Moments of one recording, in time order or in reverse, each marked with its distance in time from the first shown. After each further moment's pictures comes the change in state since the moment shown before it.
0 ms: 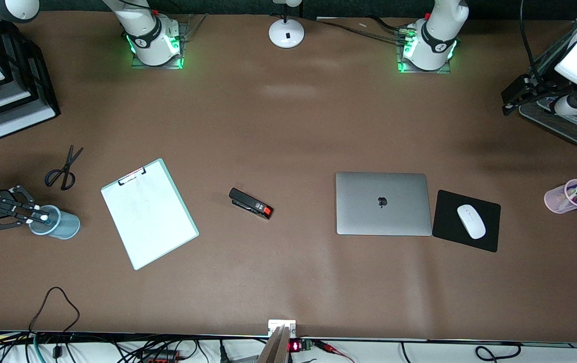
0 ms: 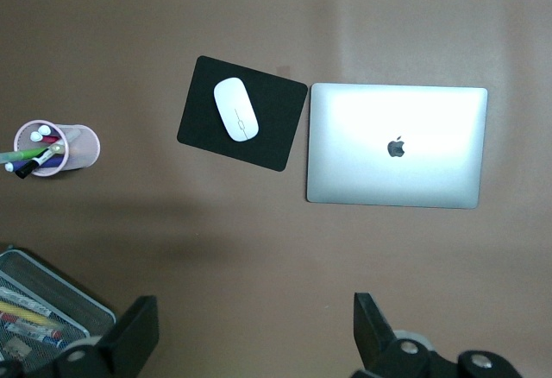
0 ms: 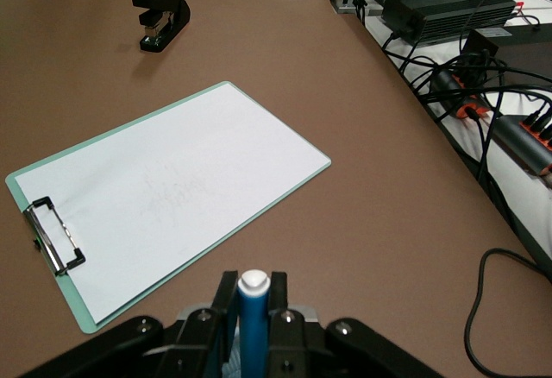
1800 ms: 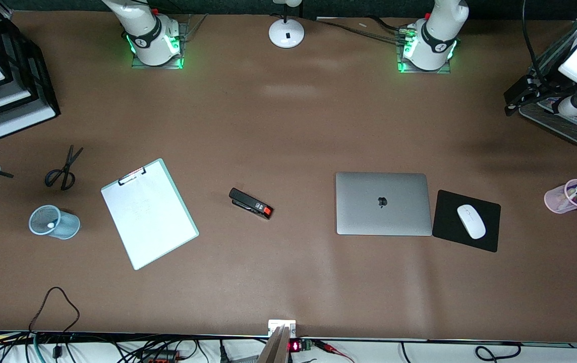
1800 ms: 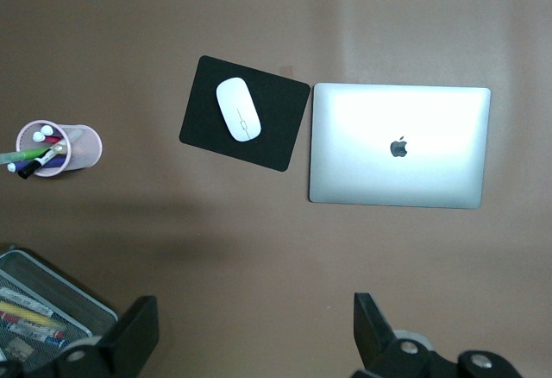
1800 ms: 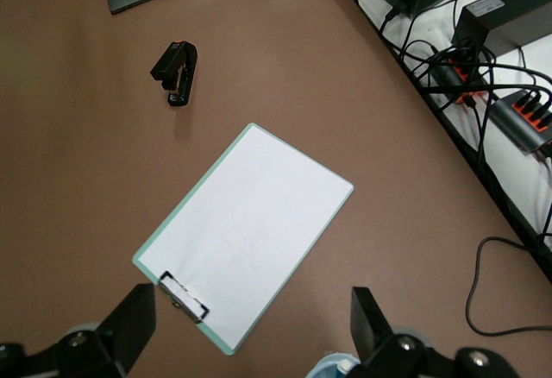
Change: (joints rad) left arm 0.000 0.000 0.008 -0.002 0.000 0.001 0.013; right arm 0.167 -0.277 0.017 0.176 -0.342 -0.213 0.754
